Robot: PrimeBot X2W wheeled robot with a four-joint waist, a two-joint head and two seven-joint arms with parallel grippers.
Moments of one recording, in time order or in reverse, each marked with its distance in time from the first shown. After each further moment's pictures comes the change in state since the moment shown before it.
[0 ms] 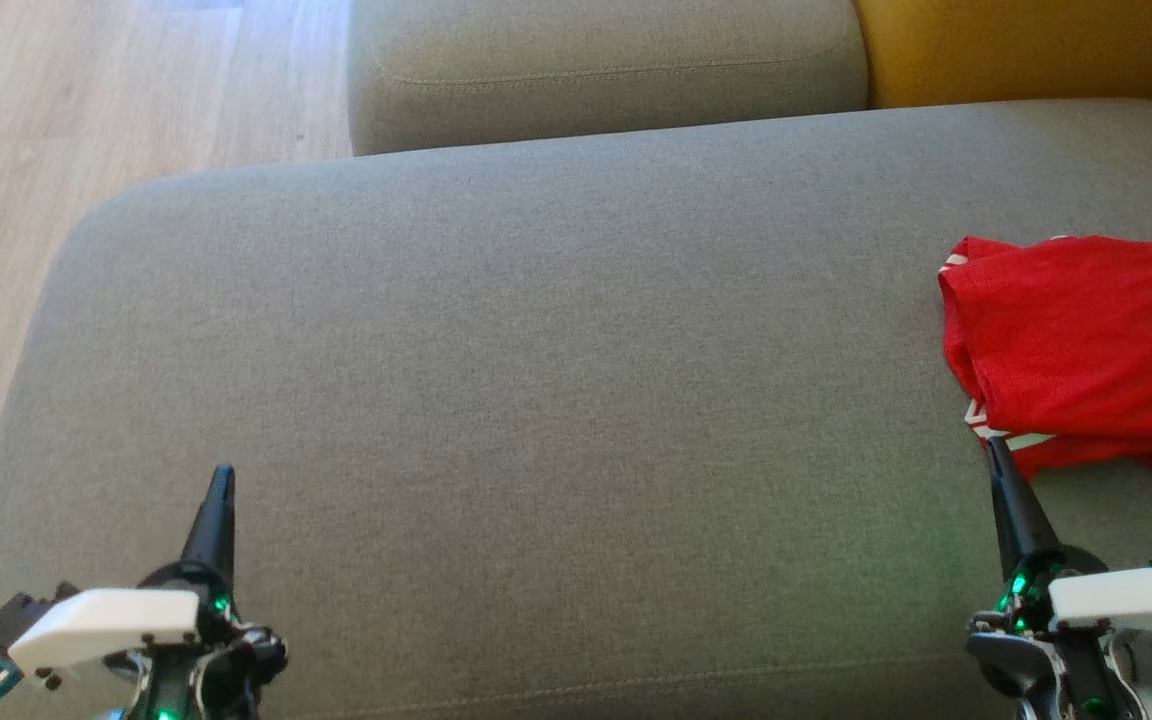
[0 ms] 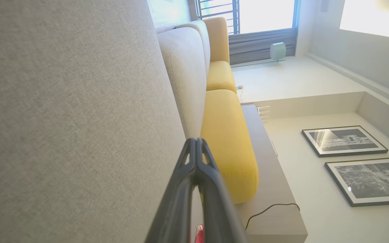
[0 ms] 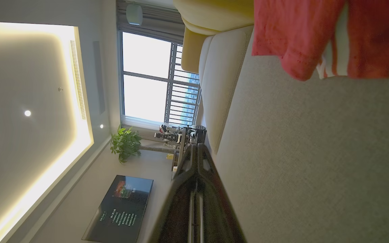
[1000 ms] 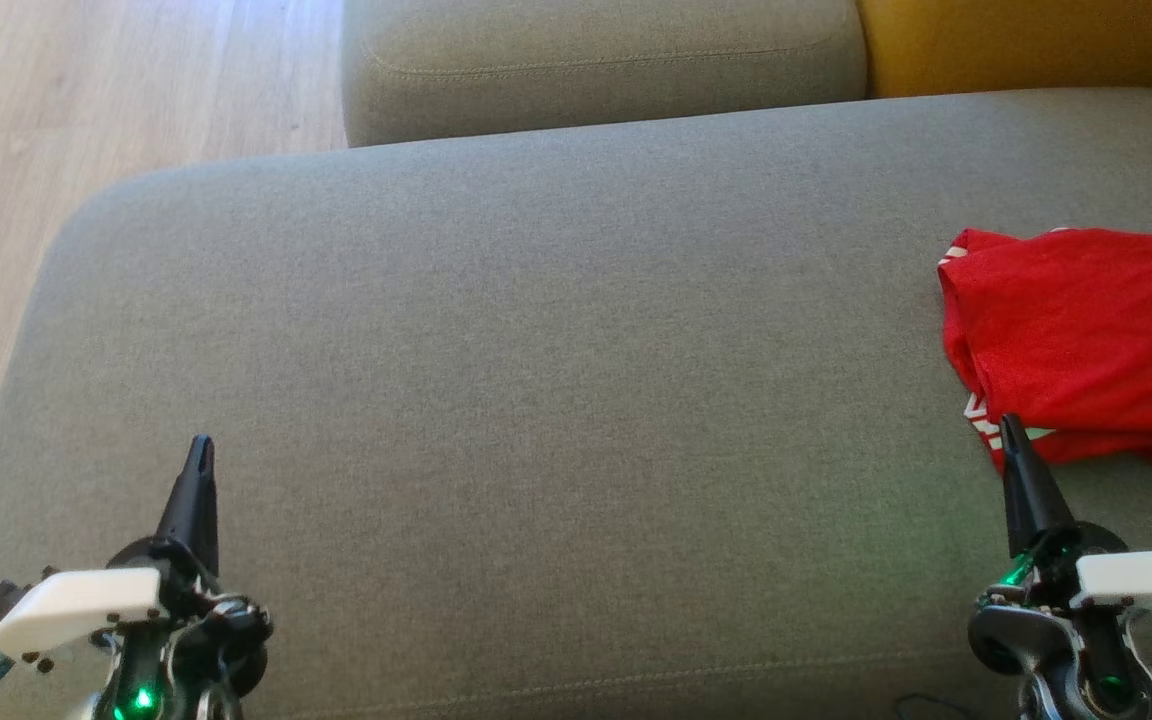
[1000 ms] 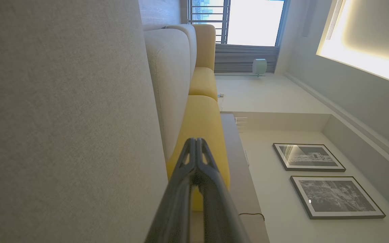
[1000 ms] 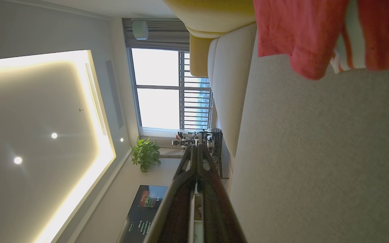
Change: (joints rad) left arm -0.054 -0.005 0.048 0.022 -0.157 -0.022 0.049; right arm -0.040 -0.002 -0.020 0.013 0.160 0.000 0.040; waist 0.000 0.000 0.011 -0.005
